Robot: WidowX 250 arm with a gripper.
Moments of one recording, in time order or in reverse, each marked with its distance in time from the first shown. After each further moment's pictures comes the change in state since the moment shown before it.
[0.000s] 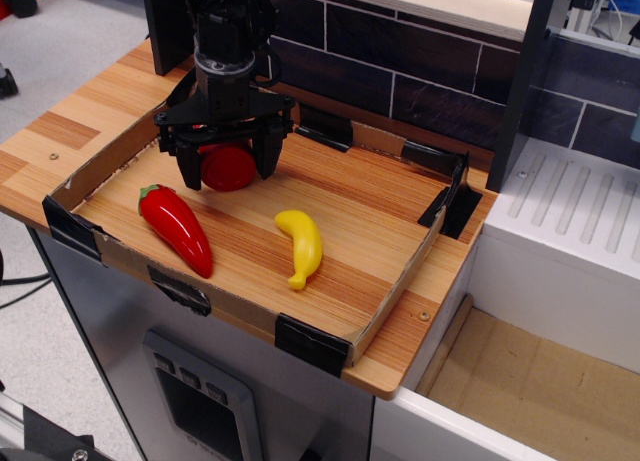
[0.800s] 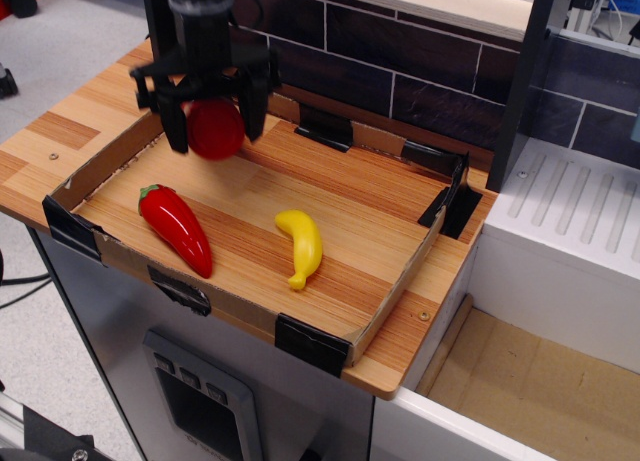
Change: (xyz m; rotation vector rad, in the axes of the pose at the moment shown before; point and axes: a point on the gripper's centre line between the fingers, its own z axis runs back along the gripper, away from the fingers) arm 0.006 0.013 0.046 -0.030 0.106 0.016
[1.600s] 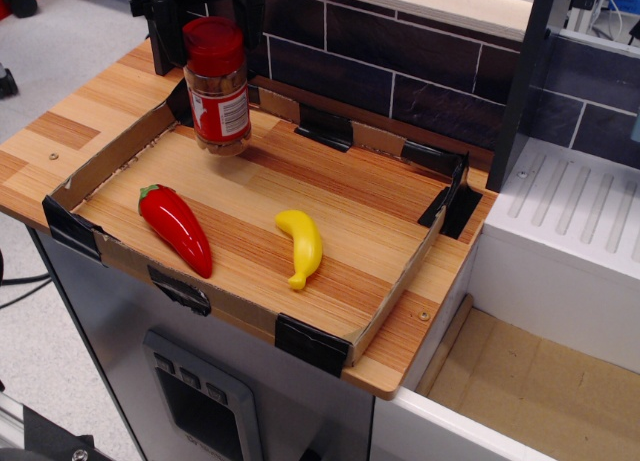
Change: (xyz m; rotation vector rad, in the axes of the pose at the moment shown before) arm 0.030 -0.013 0.045 -0.034 0.041 0.059
